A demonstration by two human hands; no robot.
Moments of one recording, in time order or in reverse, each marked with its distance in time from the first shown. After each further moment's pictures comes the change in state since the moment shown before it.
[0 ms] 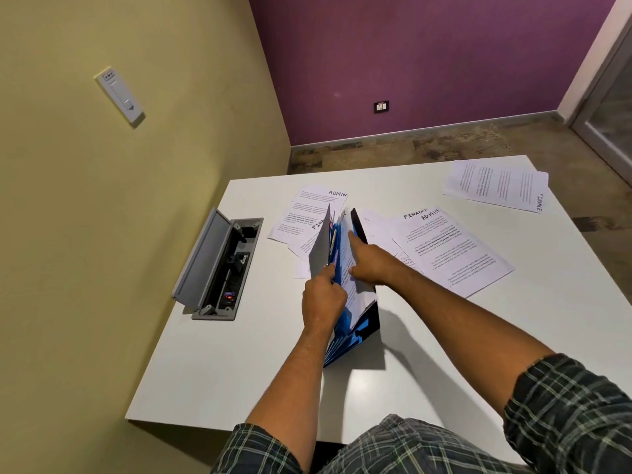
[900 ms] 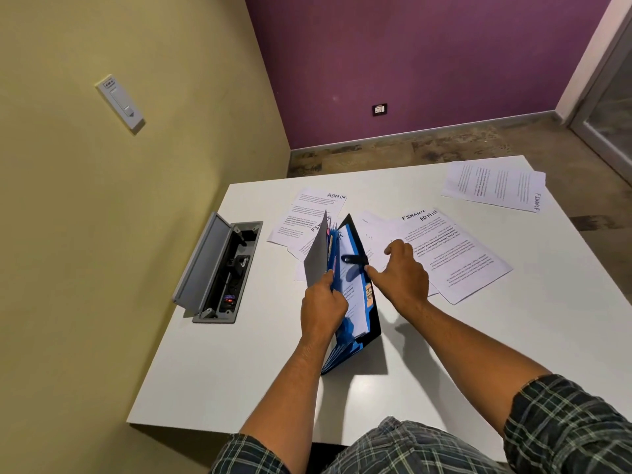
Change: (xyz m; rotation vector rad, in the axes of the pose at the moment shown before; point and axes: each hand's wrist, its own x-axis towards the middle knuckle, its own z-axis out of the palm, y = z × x) left_hand -0.008 -0.008 0.003 0.013 -0.051 0.023; right_hand -0.025 0.050 0.036 0.128 0.599 0.201
